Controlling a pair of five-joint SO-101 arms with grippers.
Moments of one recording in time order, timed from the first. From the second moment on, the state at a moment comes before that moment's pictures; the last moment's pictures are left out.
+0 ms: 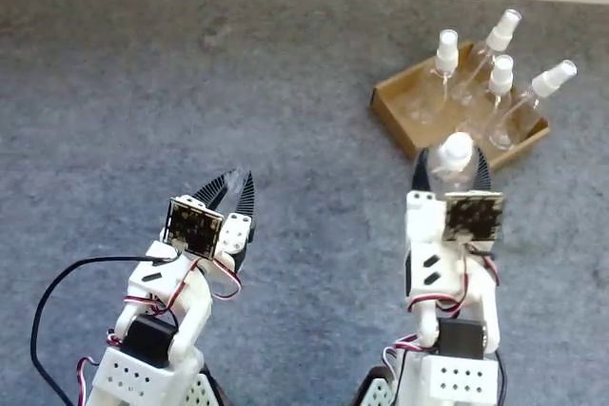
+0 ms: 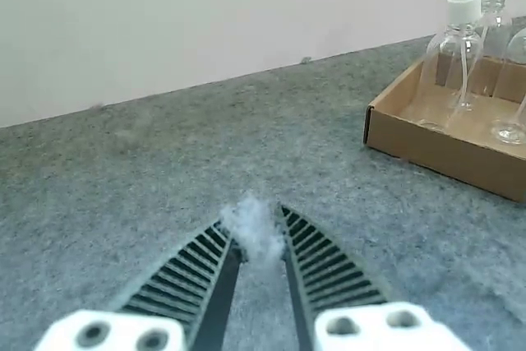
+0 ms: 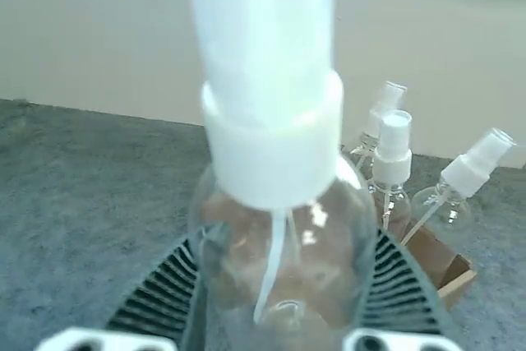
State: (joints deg) left arm 15.5 -103.7 96.0 28.3 1.6; right arm 0.5 -92.7 86.3 18.2 8.8
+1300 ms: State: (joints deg) left arm 15.5 -103.7 96.0 30.4 1.6; right arm 8.1 -17.9 73.6 -36.4 3.6
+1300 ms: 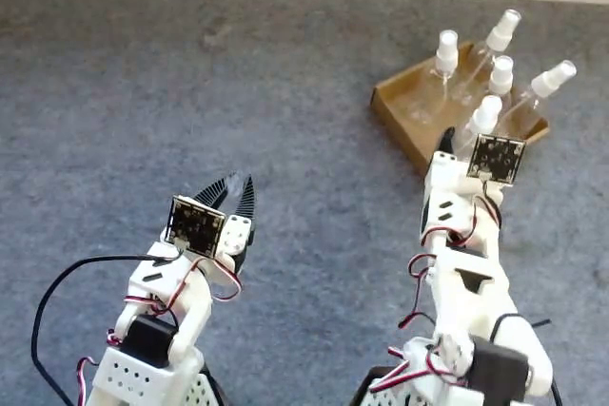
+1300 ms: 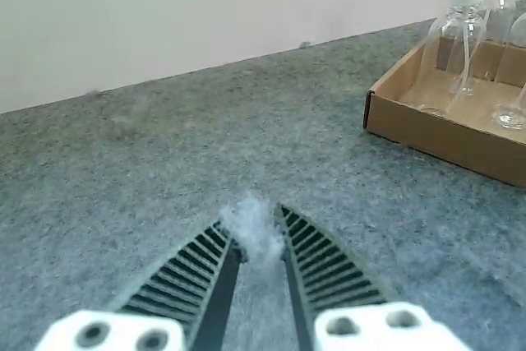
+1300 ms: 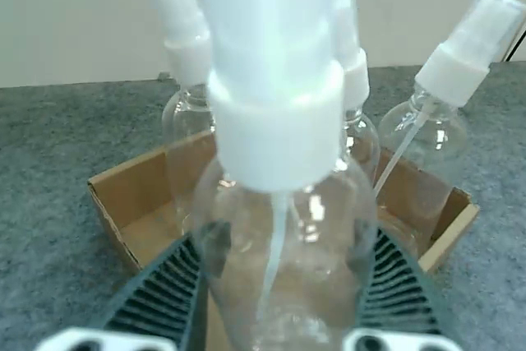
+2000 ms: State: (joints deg) left arm 15.5 -103.7 96.0 30.4 1.6; right arm 8.1 -3.7 65.8 -45.7 3.7
